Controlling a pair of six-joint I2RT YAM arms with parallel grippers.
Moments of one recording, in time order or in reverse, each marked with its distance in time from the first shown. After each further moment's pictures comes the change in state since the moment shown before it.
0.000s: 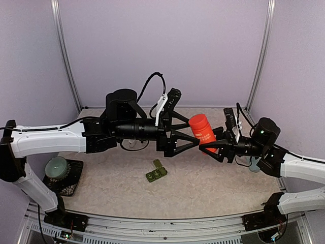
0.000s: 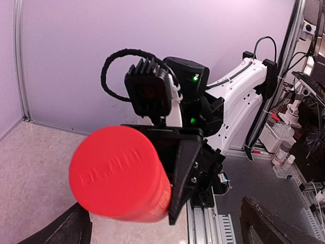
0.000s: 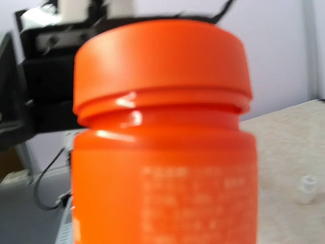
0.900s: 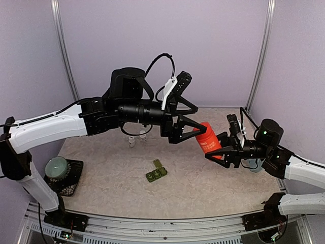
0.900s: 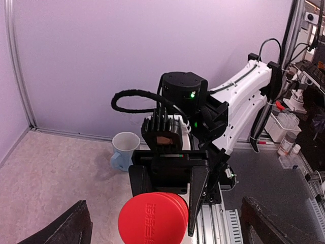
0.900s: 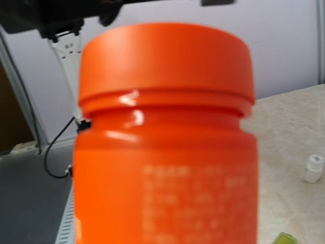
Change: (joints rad) left arm 0.002 0.065 0.299 -0.320 -0.017 0.115; right arm -0.046 -0.095 -0.021 -0.155 -0.104 -0.101
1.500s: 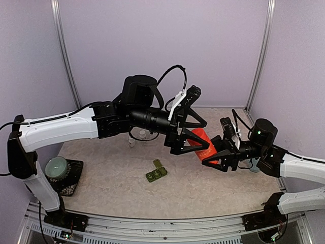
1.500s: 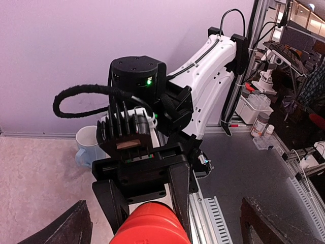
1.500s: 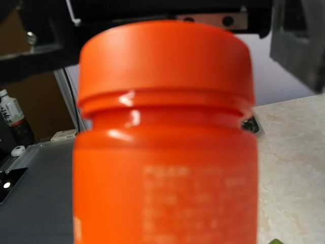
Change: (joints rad) left arm -0.002 0.081 0.009 0.008 0.201 0.038; right arm 0.046 0.090 0.016 0.082 -0.116 0.030
